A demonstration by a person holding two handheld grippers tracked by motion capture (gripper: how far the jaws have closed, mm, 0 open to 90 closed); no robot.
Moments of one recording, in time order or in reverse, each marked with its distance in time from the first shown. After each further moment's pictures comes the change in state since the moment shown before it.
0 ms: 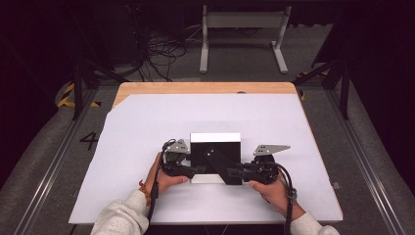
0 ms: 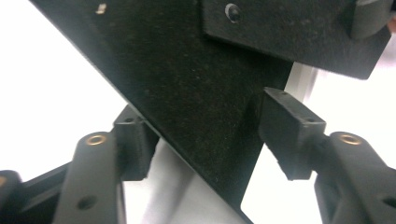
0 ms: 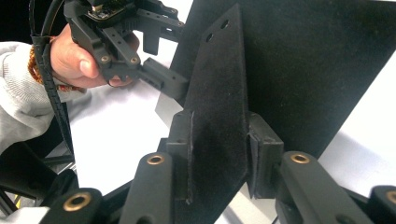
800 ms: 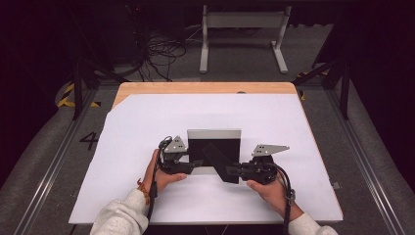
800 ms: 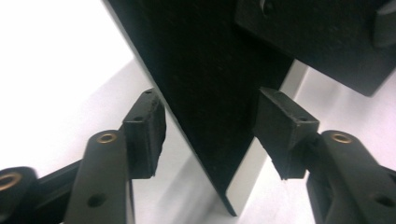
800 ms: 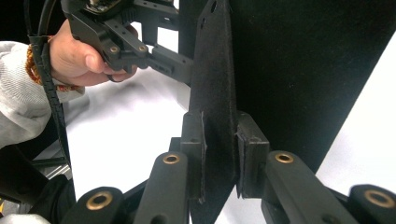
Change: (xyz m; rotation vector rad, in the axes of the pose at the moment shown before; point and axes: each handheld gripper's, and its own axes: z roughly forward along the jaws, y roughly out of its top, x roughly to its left) left arm -0.001 0.003 -0.007 -0.031 0.092 0.079; right arm 0.008 0.004 0.001 -0.023 -0.022 -0.043
